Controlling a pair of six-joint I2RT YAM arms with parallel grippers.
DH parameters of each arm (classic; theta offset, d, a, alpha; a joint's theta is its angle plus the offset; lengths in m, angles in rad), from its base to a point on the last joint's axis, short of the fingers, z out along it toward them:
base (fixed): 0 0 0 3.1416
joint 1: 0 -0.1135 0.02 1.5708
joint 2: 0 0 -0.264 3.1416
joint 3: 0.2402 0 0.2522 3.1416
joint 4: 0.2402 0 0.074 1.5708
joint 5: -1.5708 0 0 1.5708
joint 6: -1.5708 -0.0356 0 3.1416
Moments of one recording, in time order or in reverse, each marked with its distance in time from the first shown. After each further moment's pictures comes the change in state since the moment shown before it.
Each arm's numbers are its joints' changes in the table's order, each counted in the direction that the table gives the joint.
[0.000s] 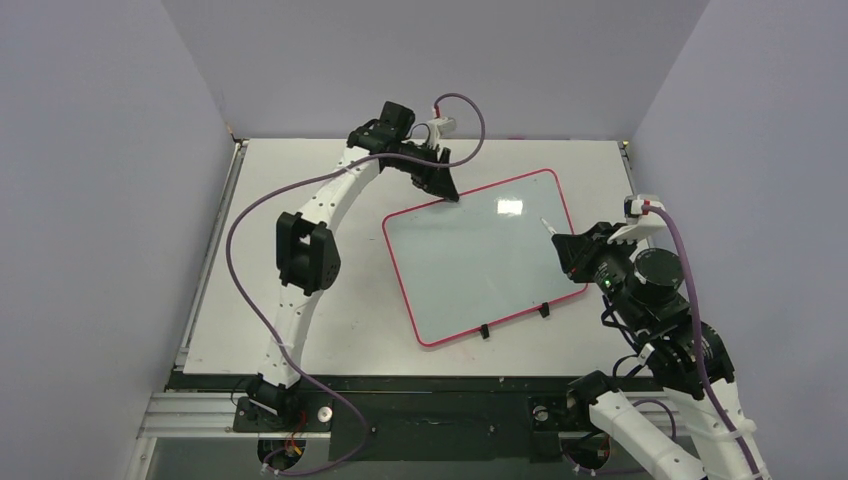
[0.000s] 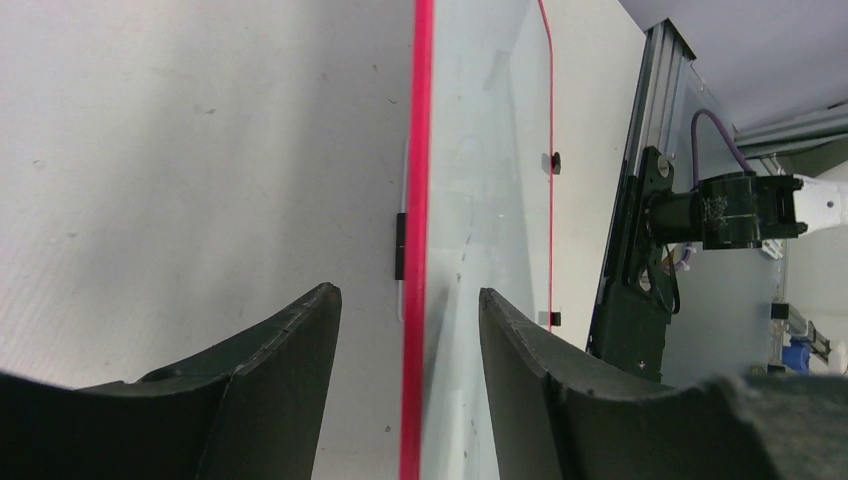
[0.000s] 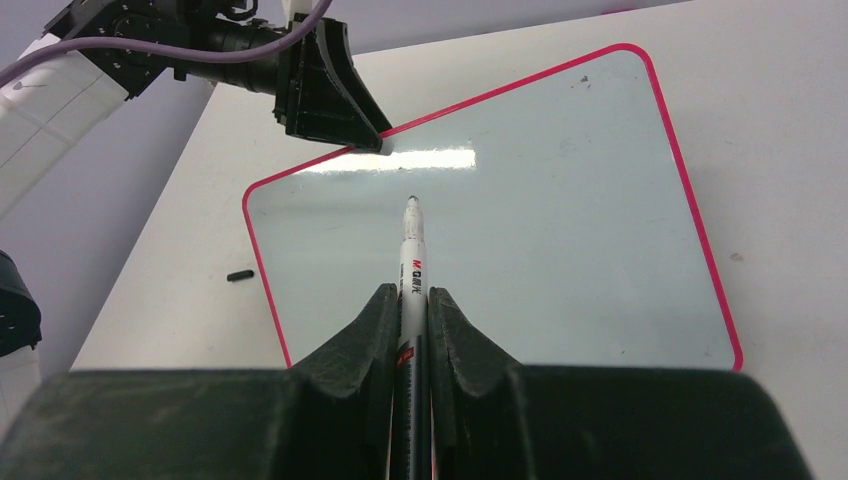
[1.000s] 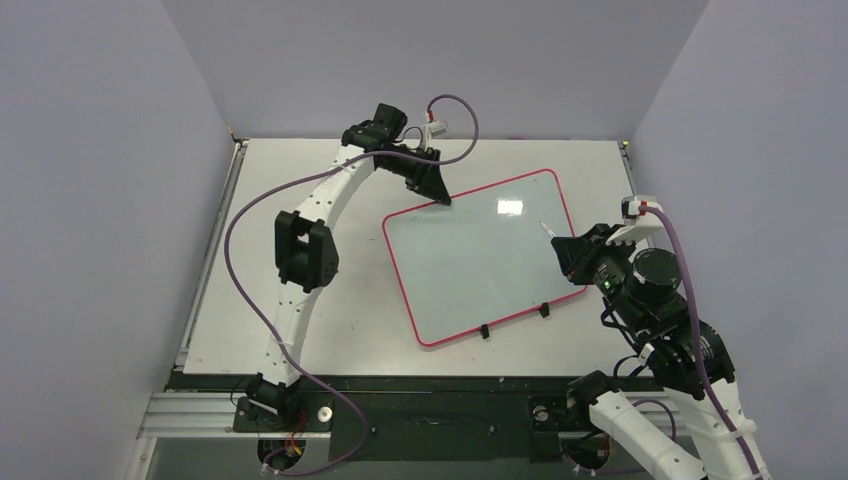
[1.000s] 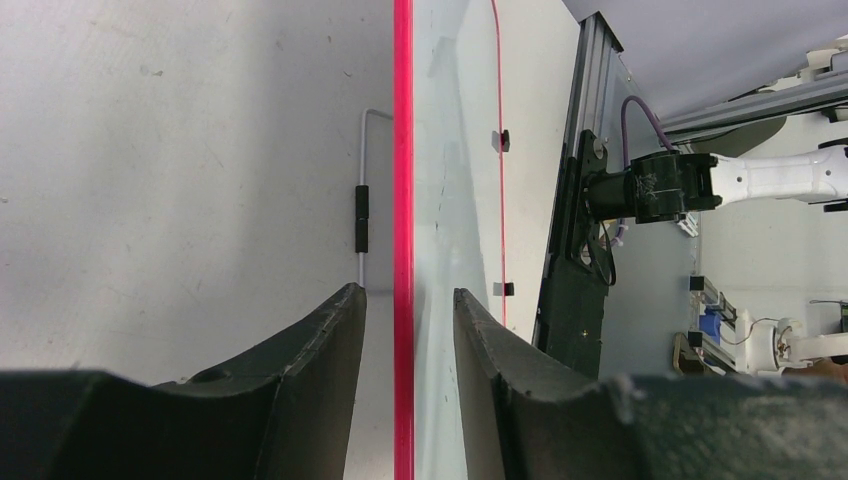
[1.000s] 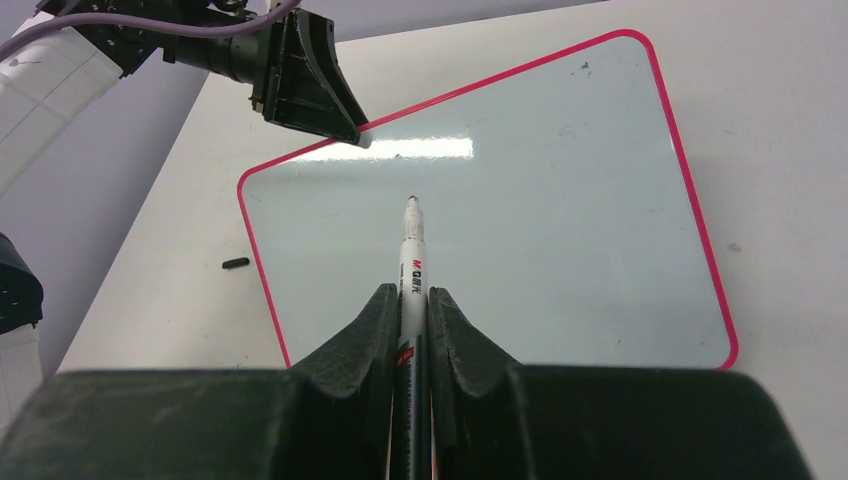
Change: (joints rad) left arm -0.050 0.032 0.035 0.106 -0.137 -0.019; right arm 0.000 -0.002 0.004 0.027 0.010 0.008
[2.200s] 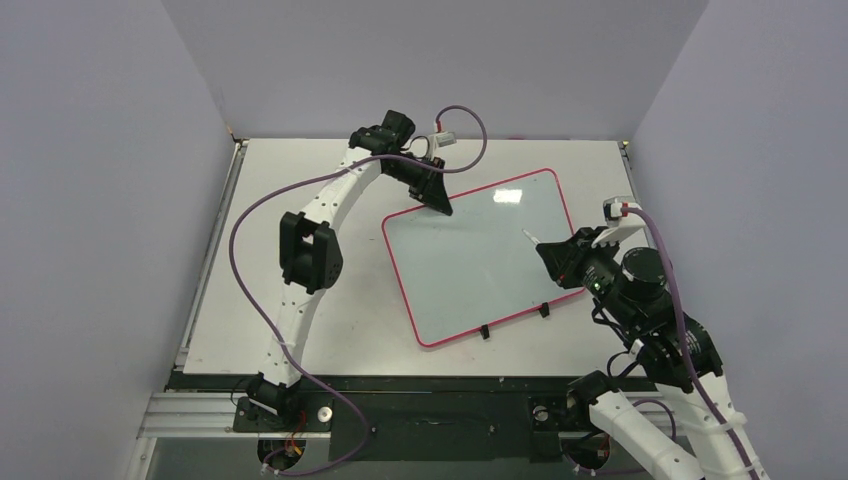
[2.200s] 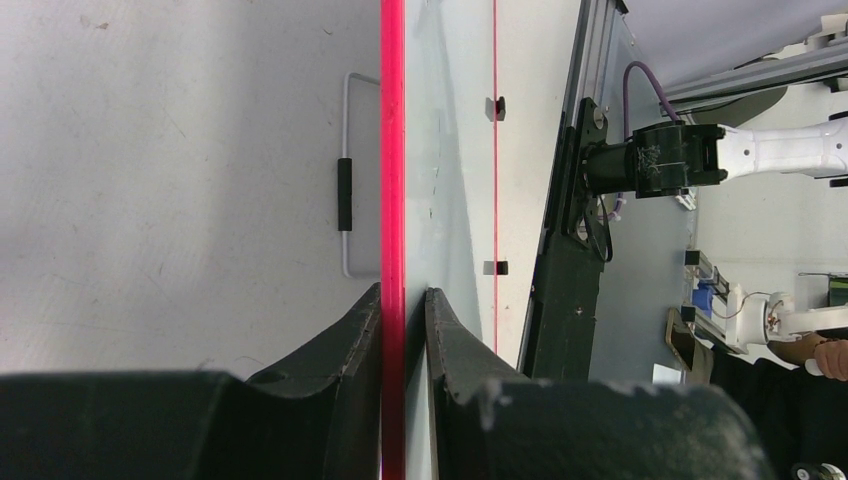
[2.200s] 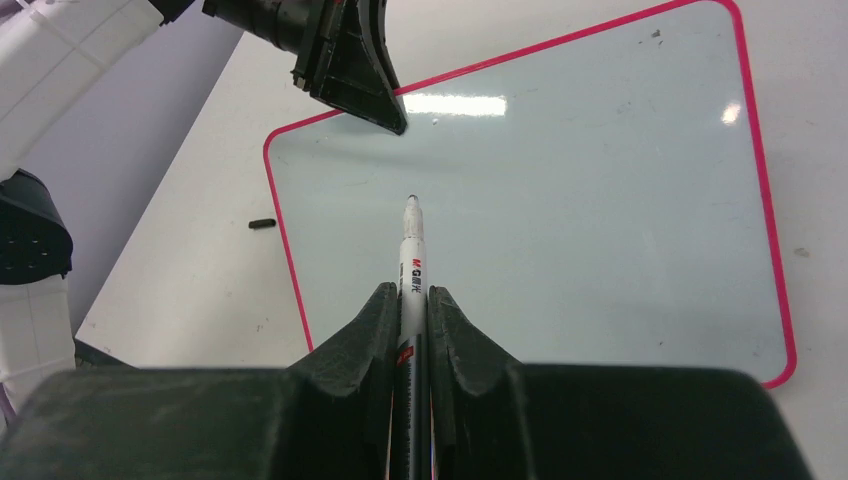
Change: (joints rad) left arm 0.036 0.011 0.006 0.112 0.029 -0.080; right arm 0.000 0.000 -0.052 -0.037 0.105 0.007
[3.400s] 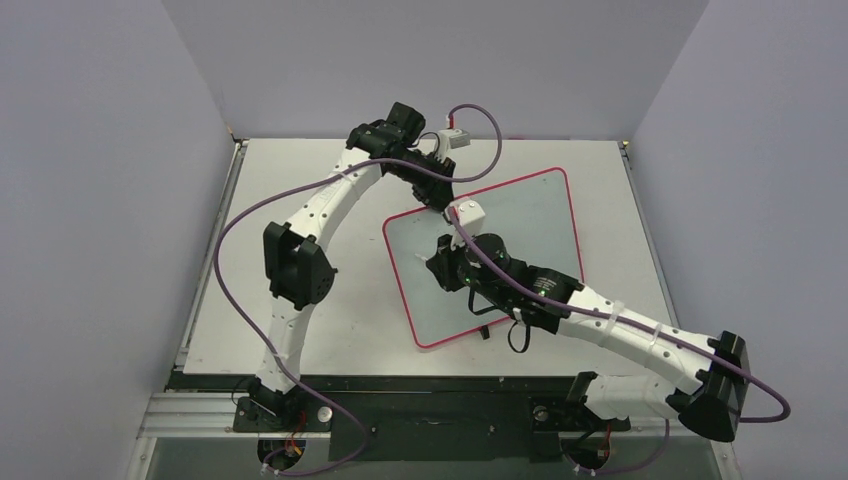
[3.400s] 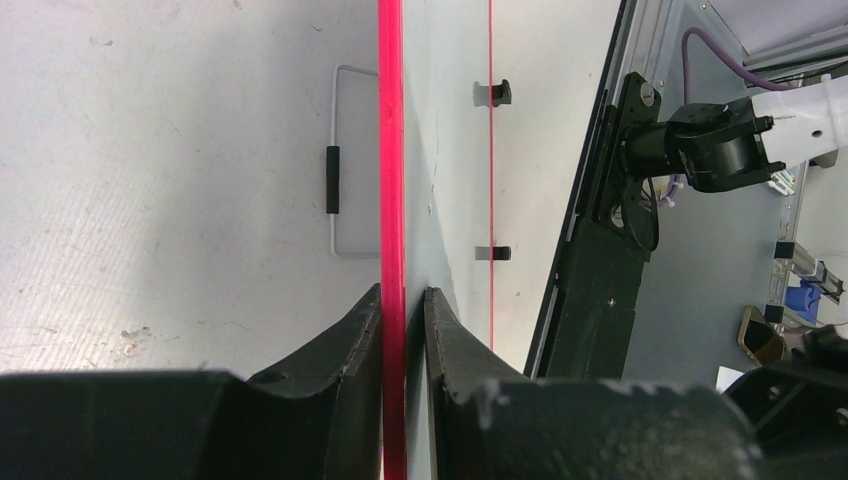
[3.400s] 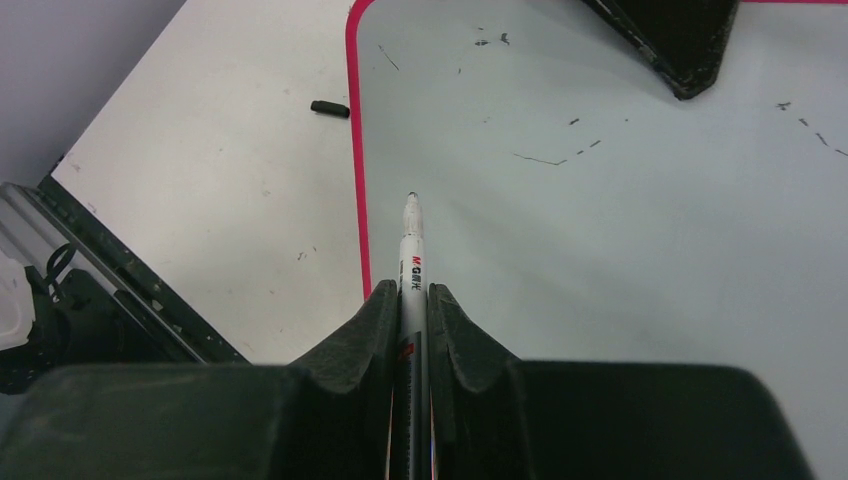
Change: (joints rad) left arm 0.083 -0.222 -0.132 -0.009 0.193 -0.022; right arm -0.544 0.523 -0.036 -0.378 -0.219 0.026
